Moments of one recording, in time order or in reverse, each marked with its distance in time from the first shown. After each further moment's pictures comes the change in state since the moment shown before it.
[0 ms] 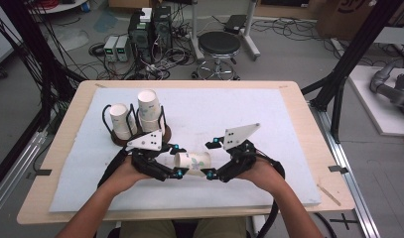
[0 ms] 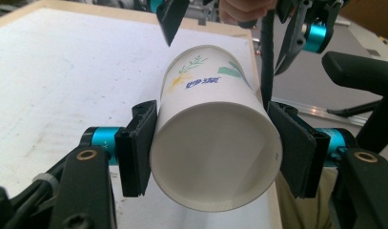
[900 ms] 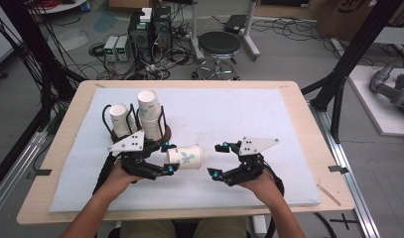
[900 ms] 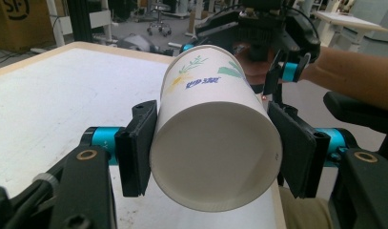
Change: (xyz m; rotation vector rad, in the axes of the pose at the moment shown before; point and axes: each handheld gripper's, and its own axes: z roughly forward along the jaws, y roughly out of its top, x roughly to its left) left arm 0.002 -0.022 -0.021 -0.194 0.029 -0.025; right arm 0.005 -0.049 0.000 -0.218 -0.067 0.153
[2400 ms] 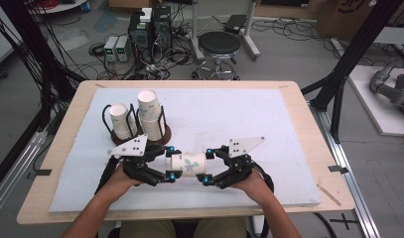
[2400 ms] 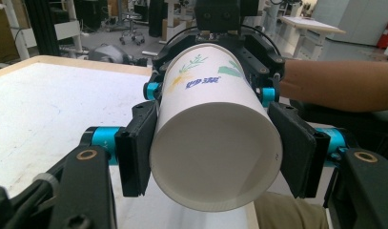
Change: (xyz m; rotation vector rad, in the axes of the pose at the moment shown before) left arm -0.009 0.003 0.007 -0.018 -0.110 0.038; right arm 0.002 0.002 0.026 -0.021 0.218 -0.017
